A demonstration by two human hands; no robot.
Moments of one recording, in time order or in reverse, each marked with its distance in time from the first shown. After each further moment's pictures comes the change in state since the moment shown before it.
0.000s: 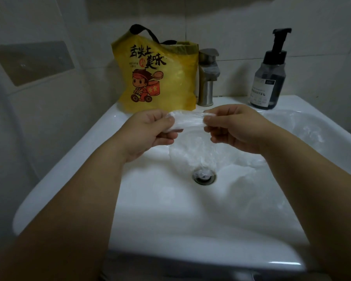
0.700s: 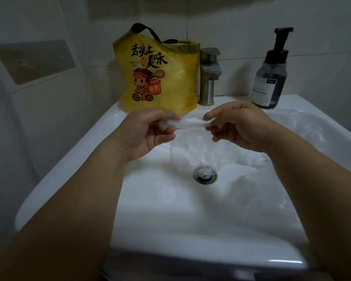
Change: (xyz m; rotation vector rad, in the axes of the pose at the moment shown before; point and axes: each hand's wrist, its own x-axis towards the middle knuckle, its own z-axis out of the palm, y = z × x) left_hand -0.004 0.008 -0.002 -0.324 -0.023 -0.063; right_hand -0.003 -0.004 -0.003 0.068 -0.088 -0.080
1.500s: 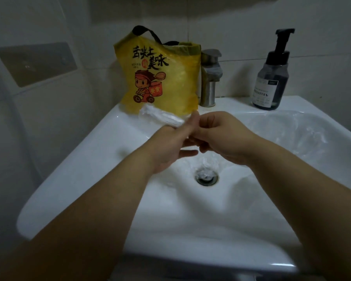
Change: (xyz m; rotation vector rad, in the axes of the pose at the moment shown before) left_hand 0.009 -0.030 0.029 0.262 -0.096 -0.022; right_hand -0.001 0.013 0.038 -0.328 0.004 -0.067
